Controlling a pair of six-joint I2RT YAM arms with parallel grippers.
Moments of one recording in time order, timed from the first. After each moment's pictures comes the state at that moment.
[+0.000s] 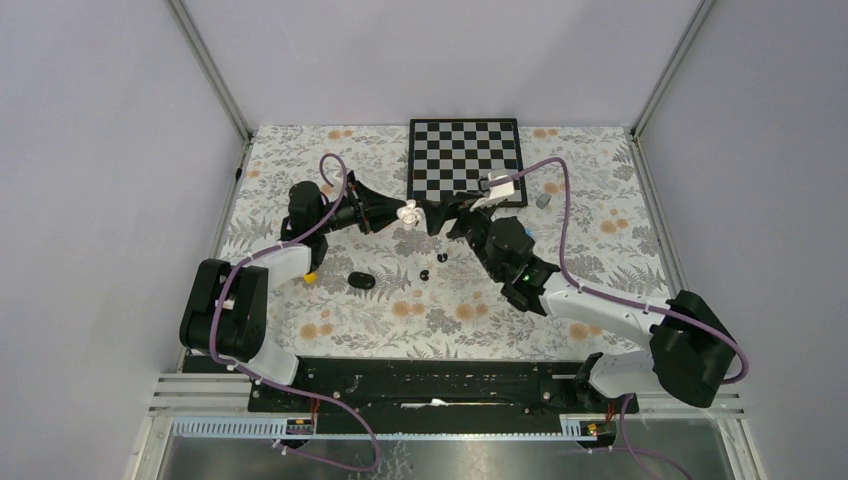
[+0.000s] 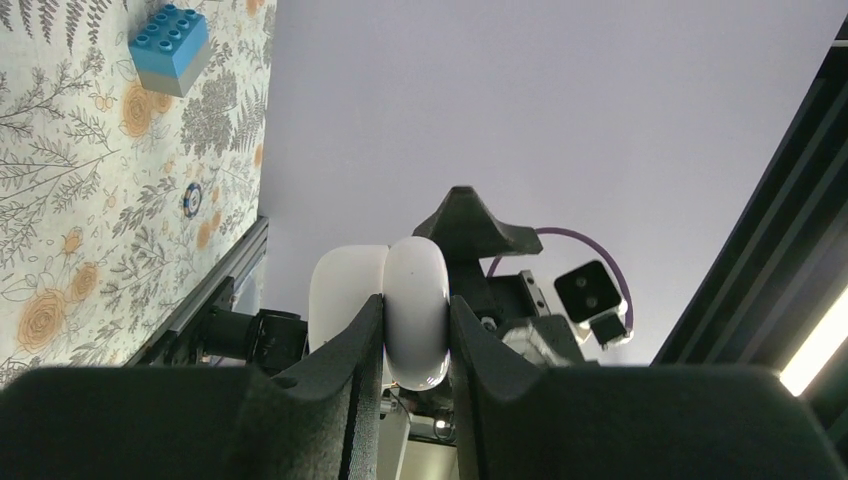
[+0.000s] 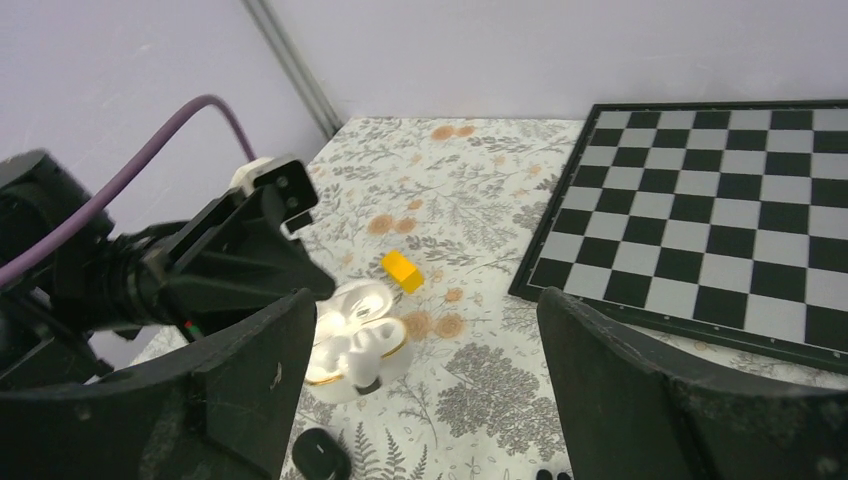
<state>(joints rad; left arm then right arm) -0.18 1.54 0.71 0.77 0.96 -1.74 0.90 1.34 0.77 0.64 0.40 0.30</state>
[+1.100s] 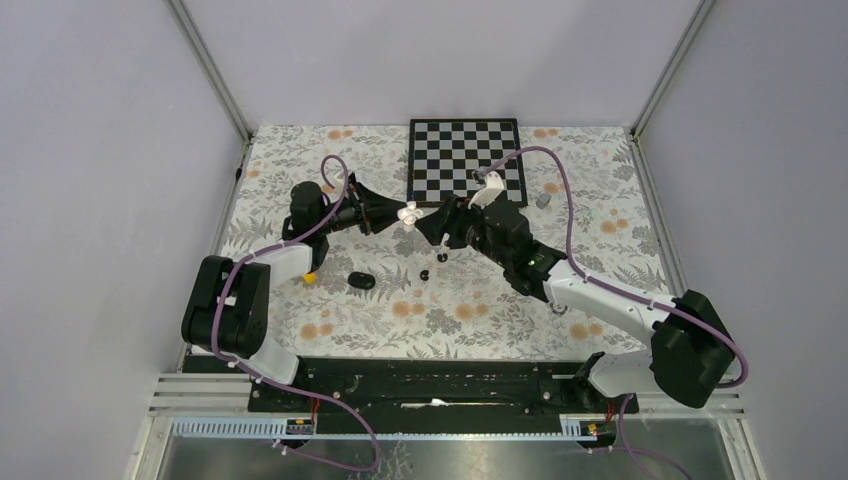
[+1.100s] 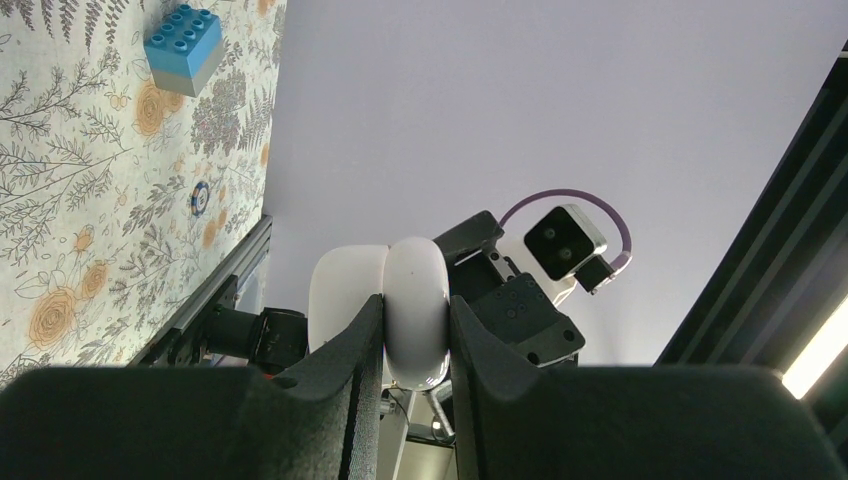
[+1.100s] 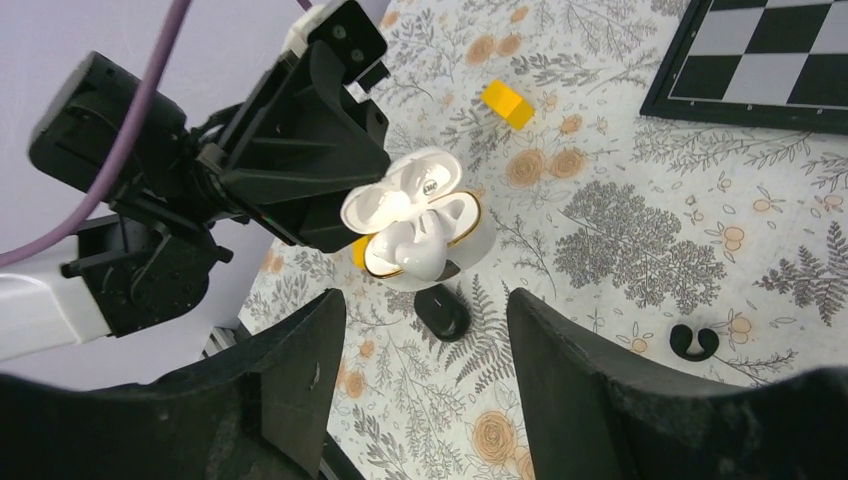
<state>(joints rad) -0.18 1.56 0.71 0.75 0.96 -1.73 0.79 1.33 0.85 0.27 0.03 0.70</state>
